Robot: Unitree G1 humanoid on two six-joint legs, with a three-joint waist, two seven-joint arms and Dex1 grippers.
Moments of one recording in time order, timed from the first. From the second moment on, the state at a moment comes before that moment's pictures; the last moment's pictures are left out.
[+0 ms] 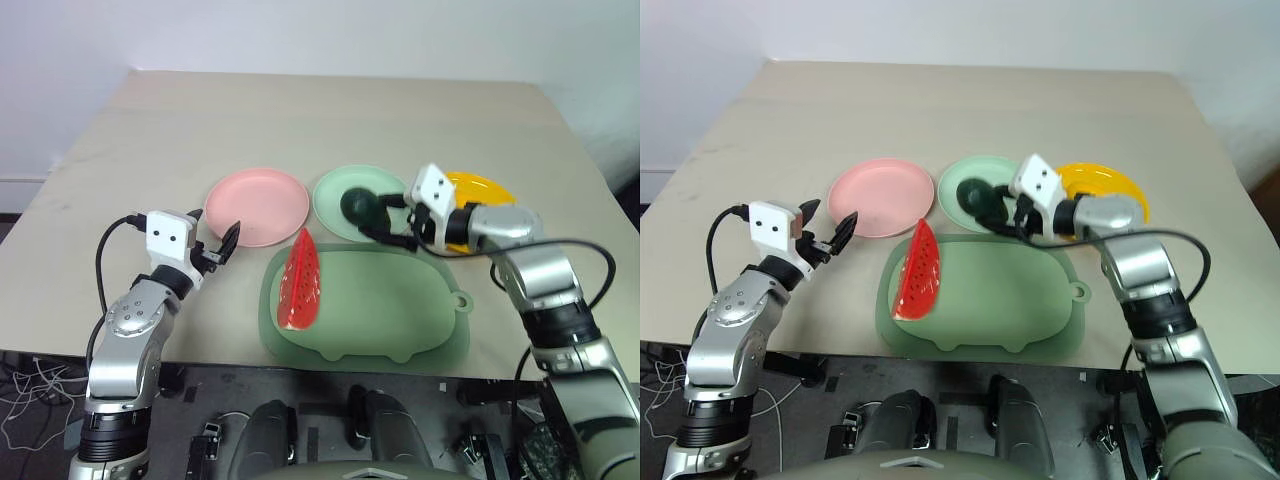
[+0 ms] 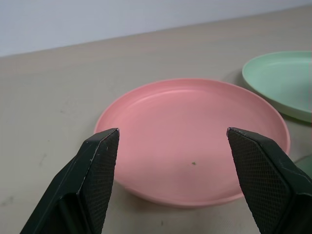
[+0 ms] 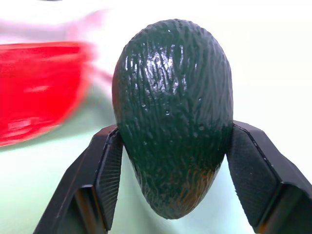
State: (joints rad) left arm -0.11 0.39 0.17 -0.32 -0.26 0.34 -0.33; right arm -0.73 -0.58 0.15 0.18 0.18 0.34 0.92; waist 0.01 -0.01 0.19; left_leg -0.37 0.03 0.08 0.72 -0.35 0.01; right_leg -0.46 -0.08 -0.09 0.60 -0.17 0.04
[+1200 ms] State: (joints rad) left arm -0.49 0.15 0.11 -0.83 -0.63 1.59 -0.07; right arm -0.66 -0.59 0.06 0.27 0.05 0.12 0.81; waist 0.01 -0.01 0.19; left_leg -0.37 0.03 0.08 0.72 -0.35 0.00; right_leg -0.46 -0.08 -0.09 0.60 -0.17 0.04
